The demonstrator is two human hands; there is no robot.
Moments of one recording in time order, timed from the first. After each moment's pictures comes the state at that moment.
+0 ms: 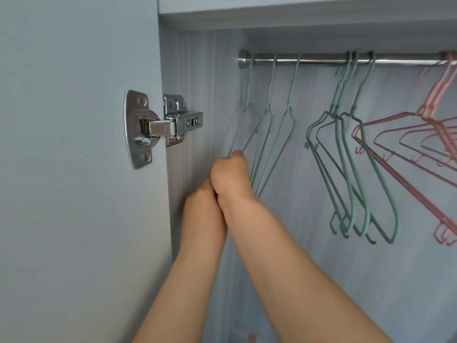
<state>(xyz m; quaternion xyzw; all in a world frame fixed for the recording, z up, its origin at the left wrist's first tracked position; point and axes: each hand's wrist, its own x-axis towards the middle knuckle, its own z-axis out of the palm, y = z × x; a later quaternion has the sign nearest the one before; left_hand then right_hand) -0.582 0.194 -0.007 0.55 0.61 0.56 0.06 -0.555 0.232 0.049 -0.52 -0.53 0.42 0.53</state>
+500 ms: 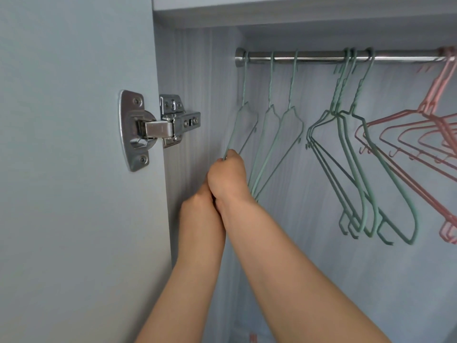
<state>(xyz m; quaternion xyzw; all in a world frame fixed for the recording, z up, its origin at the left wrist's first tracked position) -0.585 0.192 -0.013 0.56 0.61 0.55 -0.02 -0.558 0.239 0.042 -0.49 -0.55 0.40 0.54</state>
